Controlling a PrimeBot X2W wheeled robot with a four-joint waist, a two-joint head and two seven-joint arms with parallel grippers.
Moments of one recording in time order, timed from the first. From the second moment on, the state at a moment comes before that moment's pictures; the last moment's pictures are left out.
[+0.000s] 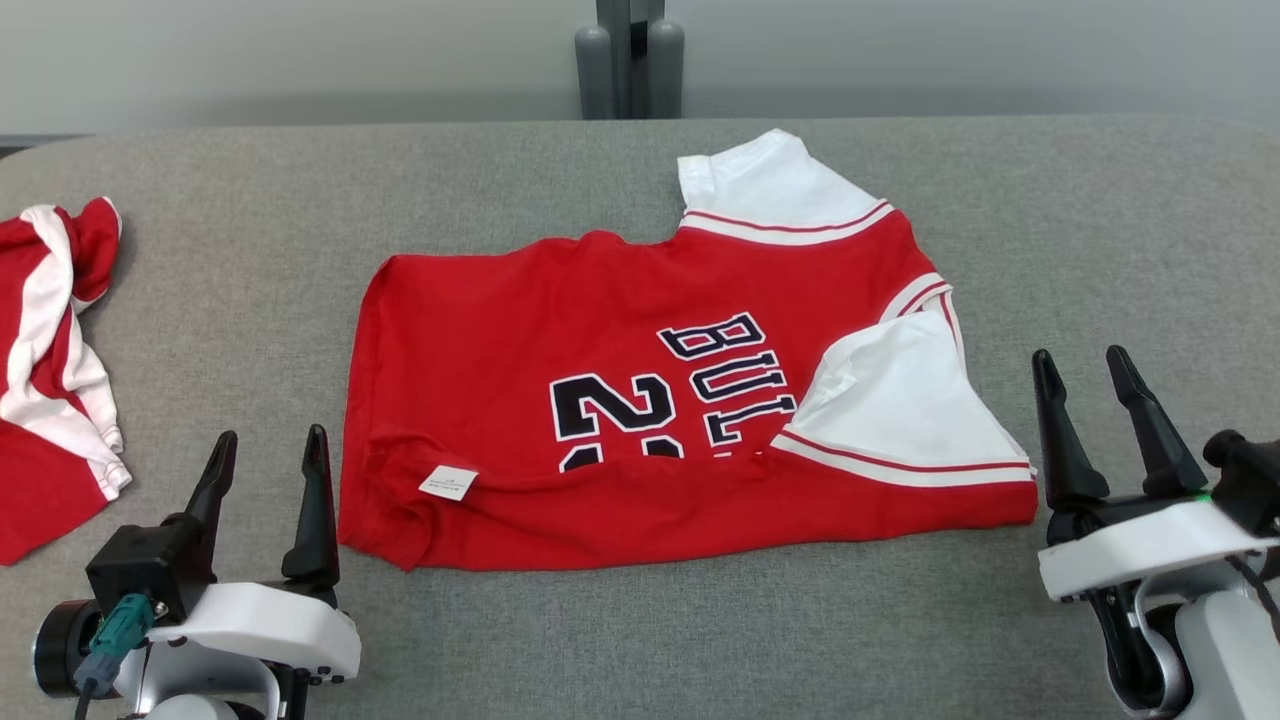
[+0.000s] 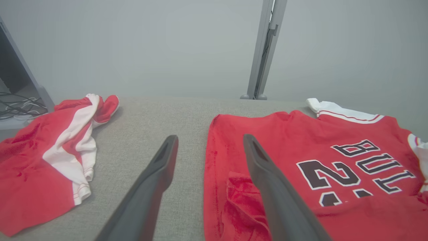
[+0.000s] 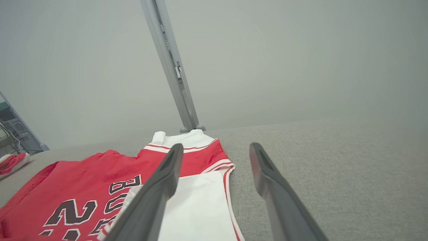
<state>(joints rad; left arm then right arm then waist) -0.07 0.41 -0.34 -0.04 -0.56 0.36 -0.13 -0.25 -0.18 0.10 0.29 0.42 0.13 -0.25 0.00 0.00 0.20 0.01</state>
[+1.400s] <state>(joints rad) -0.01 0.35 -0.39 0.14 -0.46 0.34 -0.26 0.04 -0.07 0.00 0.11 0.26 0.13 -0.13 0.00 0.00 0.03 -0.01</state>
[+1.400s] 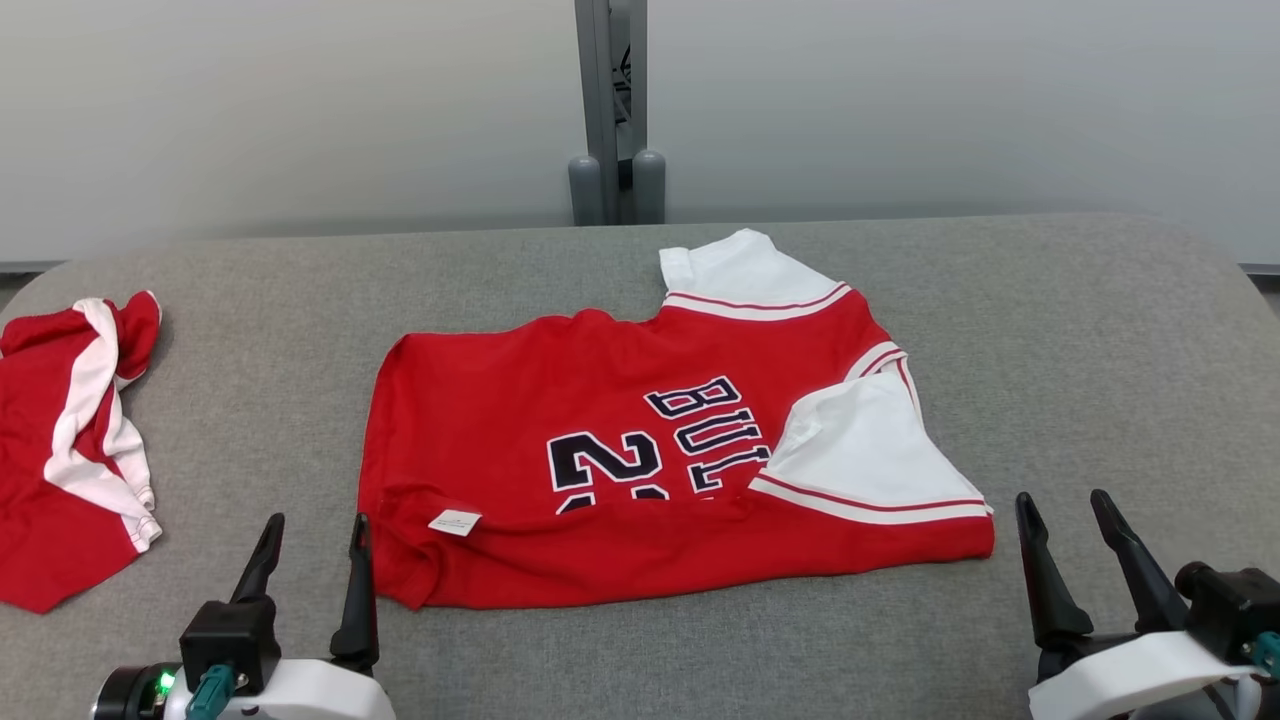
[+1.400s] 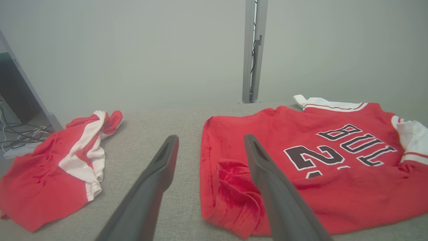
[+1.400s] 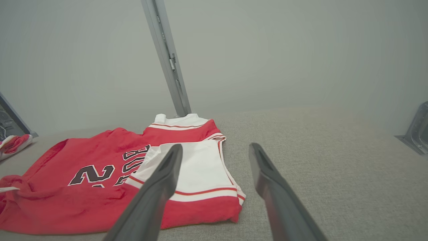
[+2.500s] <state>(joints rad) -0.25 0.25 -0.45 0.52 -0.62 0.14 -0.05 -0.39 -0.12 0.14 0.79 0.38 0.13 -0.17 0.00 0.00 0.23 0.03</state>
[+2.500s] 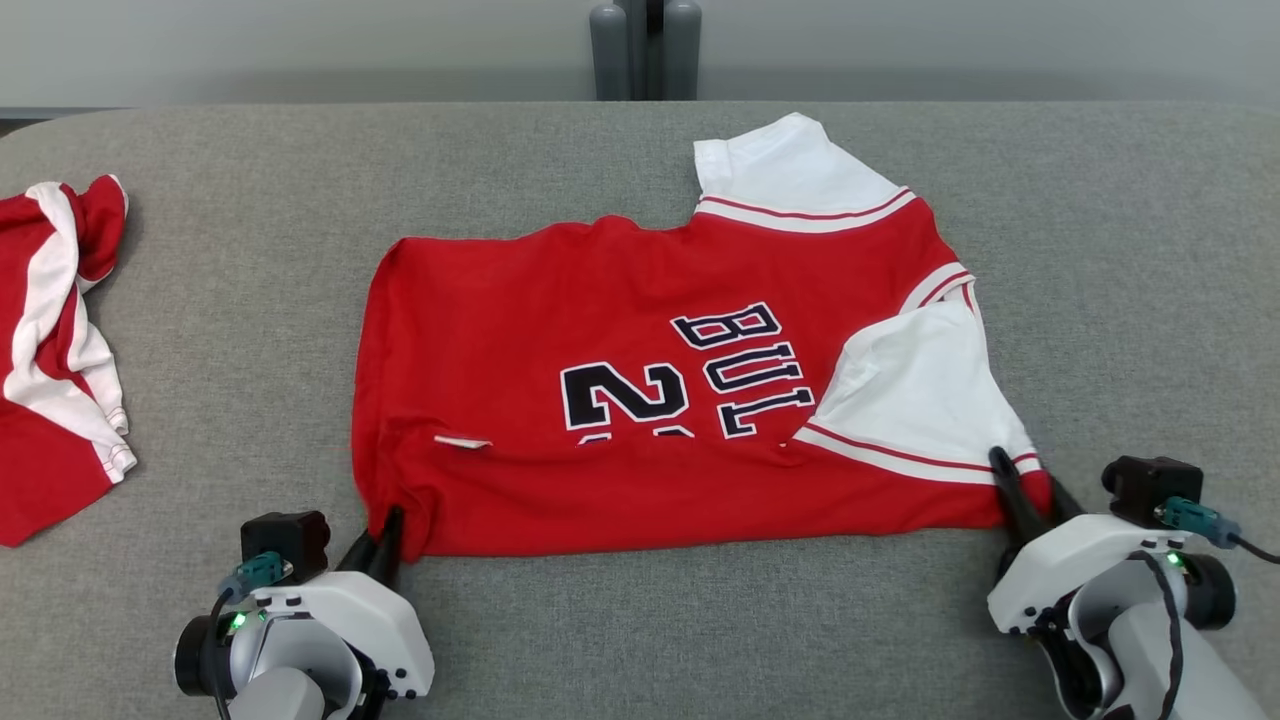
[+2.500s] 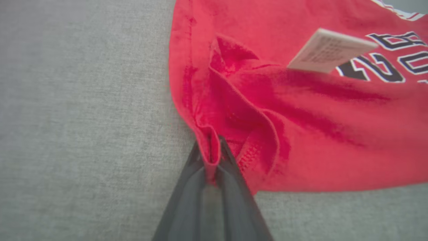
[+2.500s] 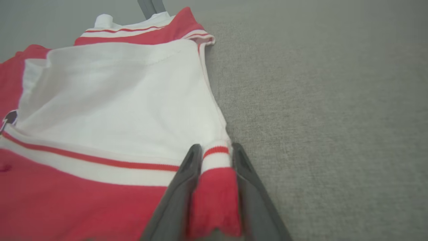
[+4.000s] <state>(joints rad) 0.03 0.38 -0.36 -0.02 -0.64 0.35 -0.03 0.01 -0.05 -0.06 0.16 0.32 0.13 -0.11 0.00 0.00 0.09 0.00</state>
